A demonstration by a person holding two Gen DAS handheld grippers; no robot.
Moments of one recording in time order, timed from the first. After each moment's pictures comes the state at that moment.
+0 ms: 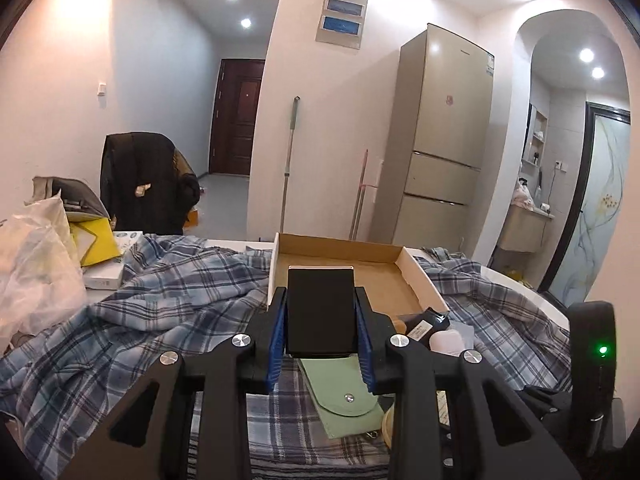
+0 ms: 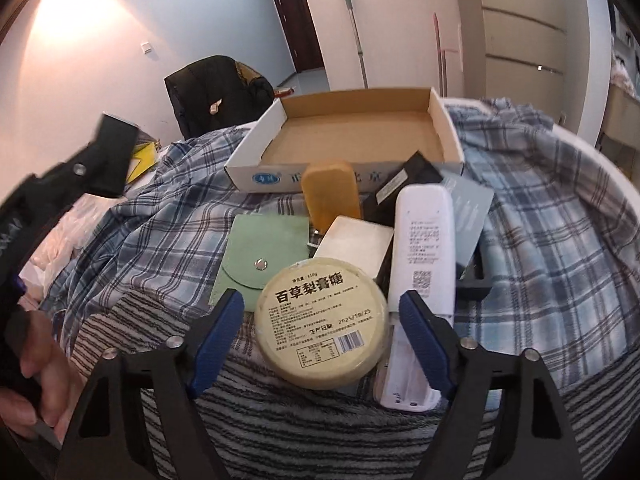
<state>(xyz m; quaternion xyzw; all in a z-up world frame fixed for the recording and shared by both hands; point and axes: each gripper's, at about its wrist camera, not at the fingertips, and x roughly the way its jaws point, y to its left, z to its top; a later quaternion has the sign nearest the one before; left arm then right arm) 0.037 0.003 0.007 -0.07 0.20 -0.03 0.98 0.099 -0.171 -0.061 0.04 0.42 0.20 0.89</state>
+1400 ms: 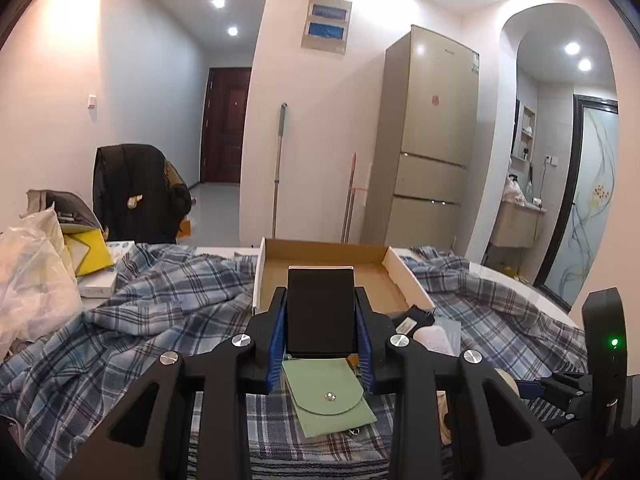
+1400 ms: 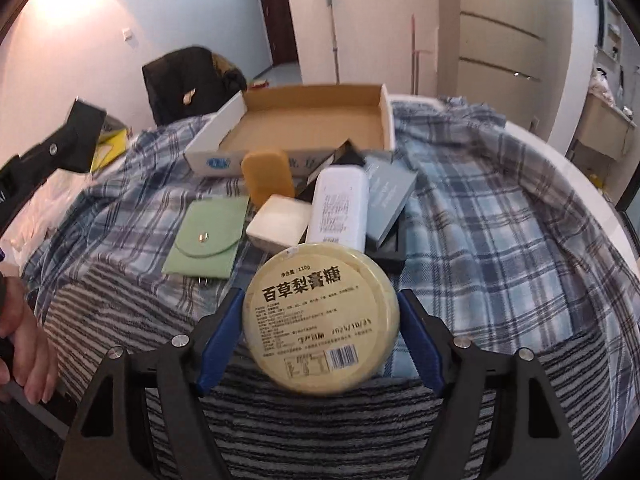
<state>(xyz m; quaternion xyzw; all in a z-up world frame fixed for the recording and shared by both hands) 0.032 -0.012 0.006 -0.05 0.19 -0.04 0.98 0.079 -0.206 -0.058 -0.01 0.43 0.14 0.89</state>
